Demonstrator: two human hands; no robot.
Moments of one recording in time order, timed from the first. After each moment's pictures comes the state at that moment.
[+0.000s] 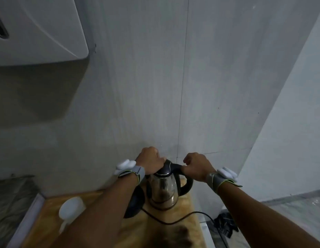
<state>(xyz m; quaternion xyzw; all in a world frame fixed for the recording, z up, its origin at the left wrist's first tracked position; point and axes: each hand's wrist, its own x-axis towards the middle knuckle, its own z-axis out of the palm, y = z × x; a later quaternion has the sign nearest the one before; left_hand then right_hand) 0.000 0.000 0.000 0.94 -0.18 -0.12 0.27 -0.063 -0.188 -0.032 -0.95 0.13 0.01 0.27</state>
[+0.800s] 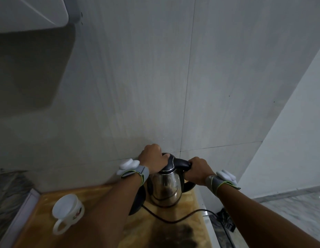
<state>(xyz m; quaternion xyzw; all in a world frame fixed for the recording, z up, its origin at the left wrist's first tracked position) 0.022 -0.012 -0.045 0.95 -0.15 -0.11 0.26 -0.041 -0.190 -0.095 -0.93 0.16 0.09 0.31</state>
